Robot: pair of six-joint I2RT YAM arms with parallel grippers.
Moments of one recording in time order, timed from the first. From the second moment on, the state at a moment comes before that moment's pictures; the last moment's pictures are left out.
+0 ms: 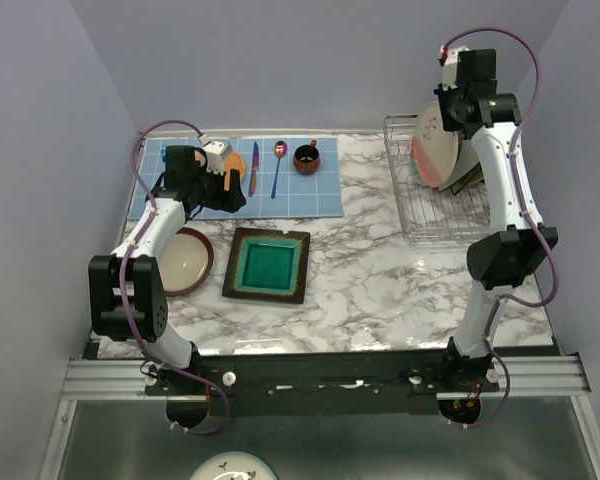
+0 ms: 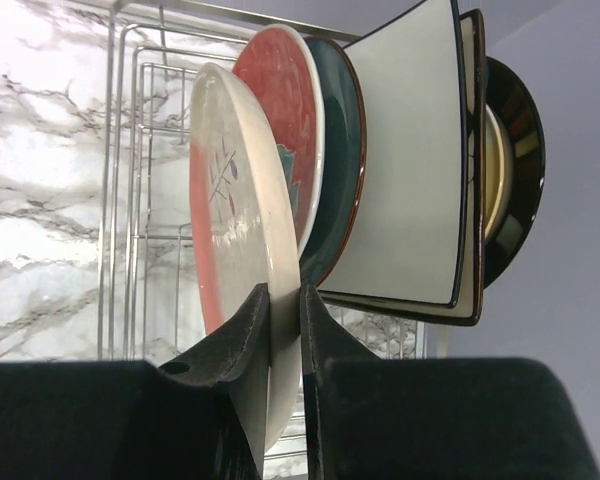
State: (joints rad) left arm -0.03 1.57 1.16 -0.28 0.47 0.11; right arm 0.10 1.99 2.29 -0.93 0.22 -0.25
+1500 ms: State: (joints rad) left arm -0.04 1.68 1.23 -0.28 0.51 0.10; right arm 0.10 1.80 2.21 -0.95 0.05 -0.20
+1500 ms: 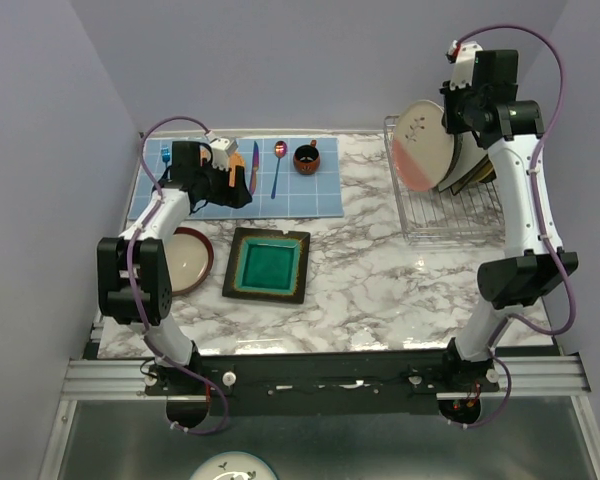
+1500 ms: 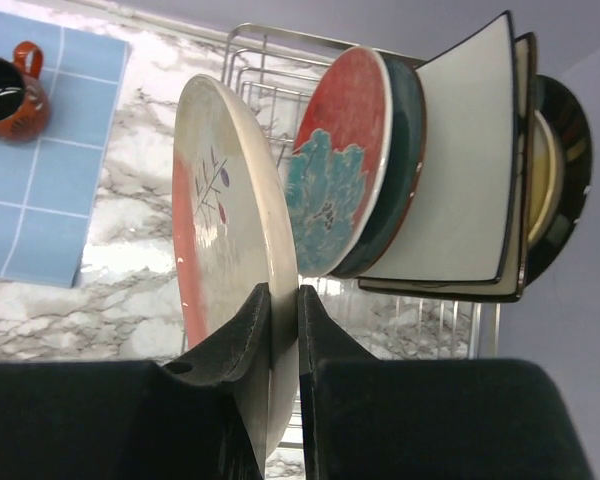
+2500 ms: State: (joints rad) left arm -0.24 2.19 1.54 0.78 1.29 -1.03; right arm 0.10 1.68 1.88 -0.88 -0.57 -0.06
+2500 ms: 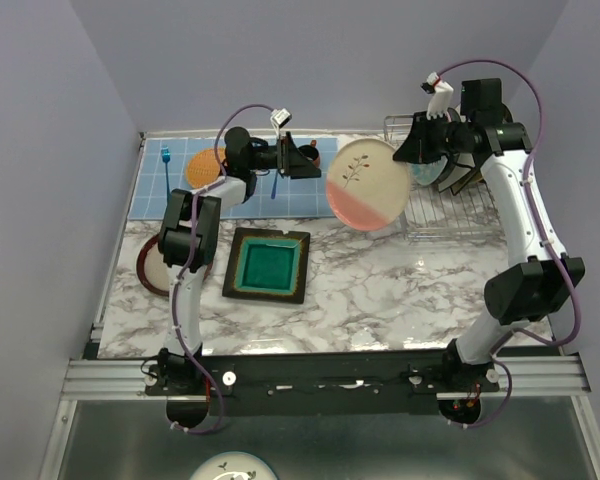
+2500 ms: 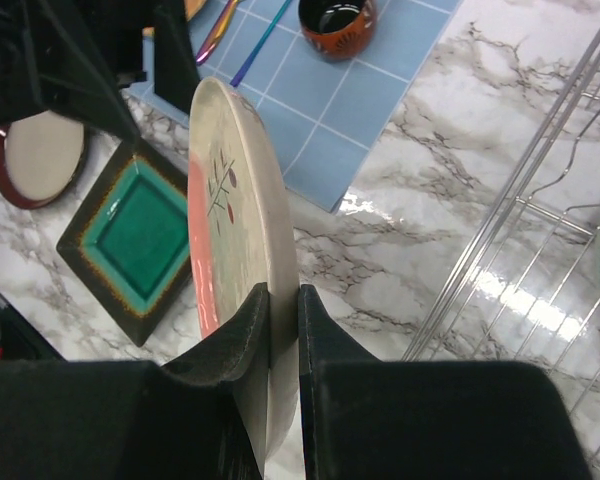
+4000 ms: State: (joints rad) left arm -0.38 2.09 1.71 -0.26 1.14 -0.20; right arm 0.10 1.67 1.84 -0.85 -0.66 -0.07
